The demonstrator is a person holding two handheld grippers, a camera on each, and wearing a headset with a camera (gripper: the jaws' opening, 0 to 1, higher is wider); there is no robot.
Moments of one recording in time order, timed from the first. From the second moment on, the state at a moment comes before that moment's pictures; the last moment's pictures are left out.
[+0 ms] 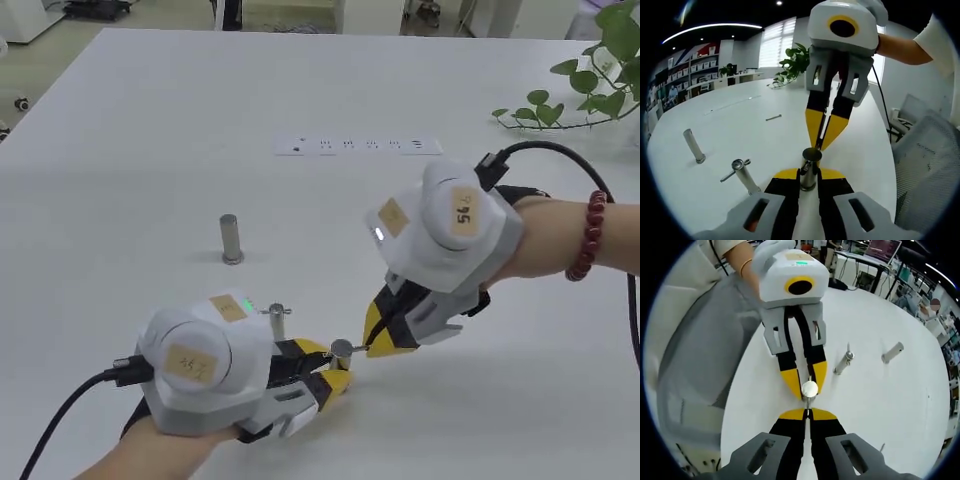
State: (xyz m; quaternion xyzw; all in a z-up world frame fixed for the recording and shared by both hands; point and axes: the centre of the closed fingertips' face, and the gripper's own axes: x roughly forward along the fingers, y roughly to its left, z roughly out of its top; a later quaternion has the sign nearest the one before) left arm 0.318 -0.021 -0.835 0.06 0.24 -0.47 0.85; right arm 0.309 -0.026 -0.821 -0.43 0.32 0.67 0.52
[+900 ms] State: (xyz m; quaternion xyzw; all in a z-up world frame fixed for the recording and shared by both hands) left arm 0.319 -0.022 -0.834 0.04 0.24 -0.47 0.85; right arm 0.313 -0.037 -0.817 -0.41 0.32 0.65 0.55
